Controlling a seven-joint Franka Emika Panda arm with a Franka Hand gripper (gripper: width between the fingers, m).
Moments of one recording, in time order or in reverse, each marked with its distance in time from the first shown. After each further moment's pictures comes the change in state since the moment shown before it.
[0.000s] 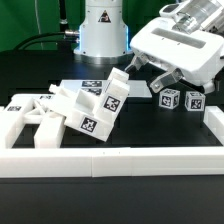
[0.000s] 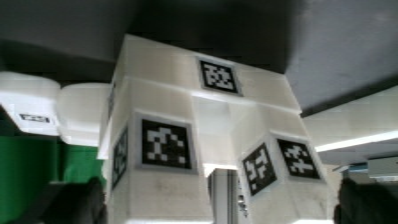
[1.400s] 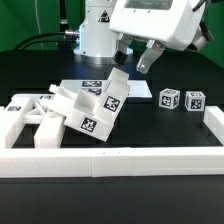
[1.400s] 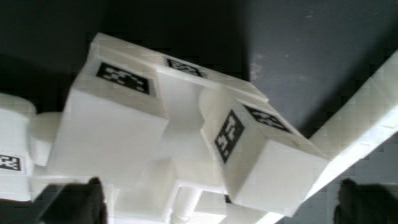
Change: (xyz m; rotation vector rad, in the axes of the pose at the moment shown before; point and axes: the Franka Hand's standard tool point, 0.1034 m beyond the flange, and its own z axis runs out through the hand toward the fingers) arm 0.049 -0.008 0.008 0.043 -0.442 0.080
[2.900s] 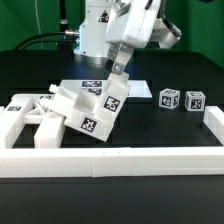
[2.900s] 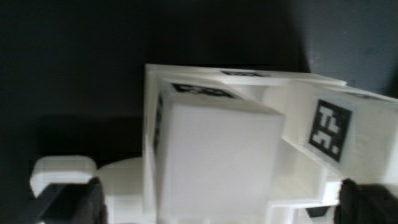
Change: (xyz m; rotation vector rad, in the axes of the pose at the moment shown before) arm -0.003 0.041 0.021 0.009 -0.090 0.284
